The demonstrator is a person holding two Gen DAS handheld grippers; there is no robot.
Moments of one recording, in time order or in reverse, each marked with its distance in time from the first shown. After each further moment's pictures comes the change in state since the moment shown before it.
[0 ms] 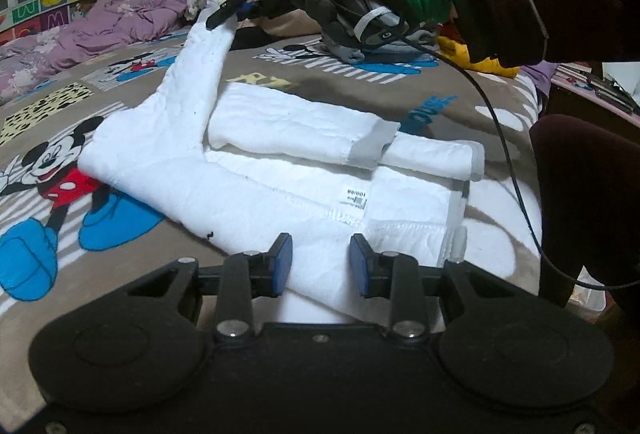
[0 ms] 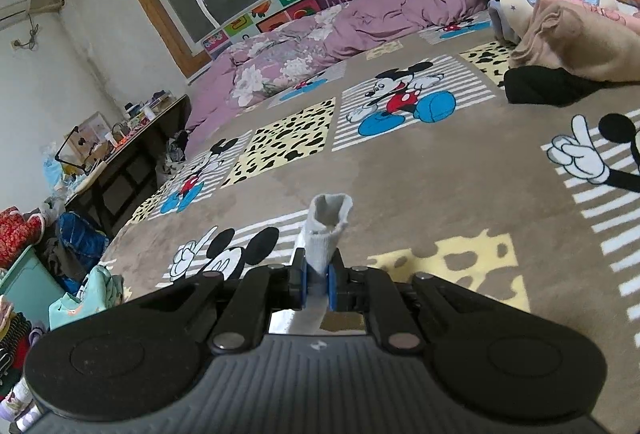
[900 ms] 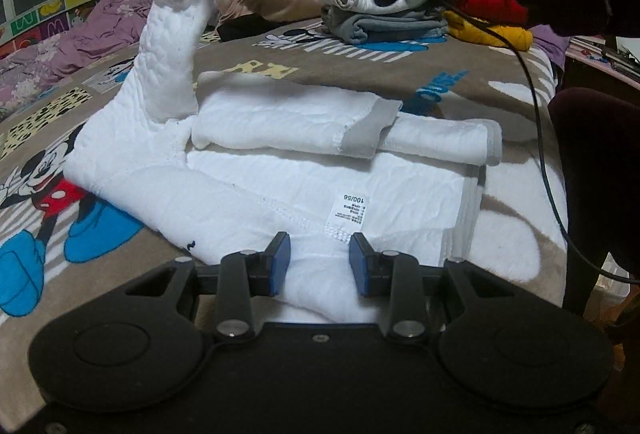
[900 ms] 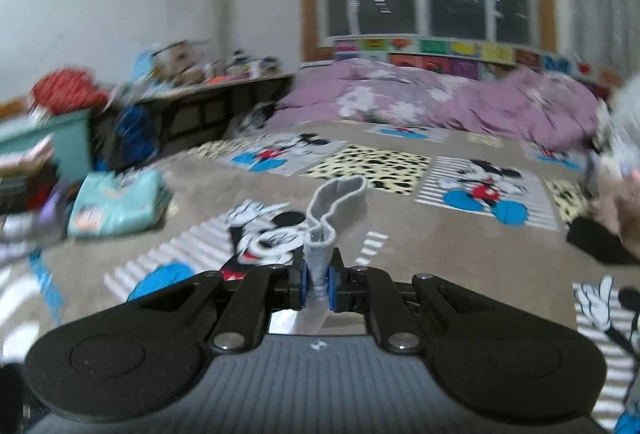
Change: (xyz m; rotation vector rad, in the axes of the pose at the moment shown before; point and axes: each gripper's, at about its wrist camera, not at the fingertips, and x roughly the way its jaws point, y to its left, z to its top) left arm 0.026 -0.018 0.003 0.064 0.049 0.066; right arm -0.063 0.092 -0.042 -0.624 -0.045 0.120
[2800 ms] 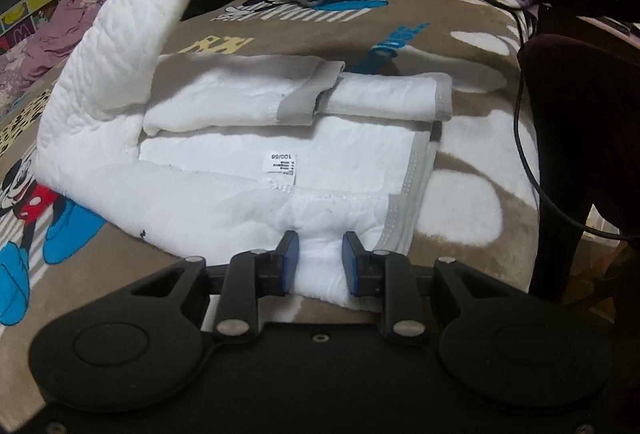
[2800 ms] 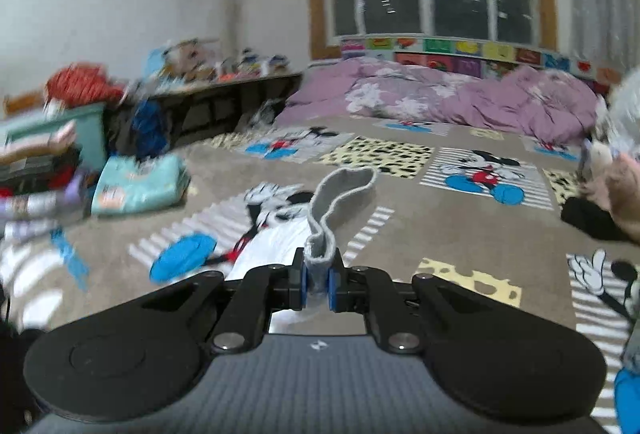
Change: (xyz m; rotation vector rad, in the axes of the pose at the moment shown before) left arm 0.003 -0.026 0.004 0.094 0.121 -0.044; right arm -0.046 0.016 -0.037 0.016 0.004 0.009
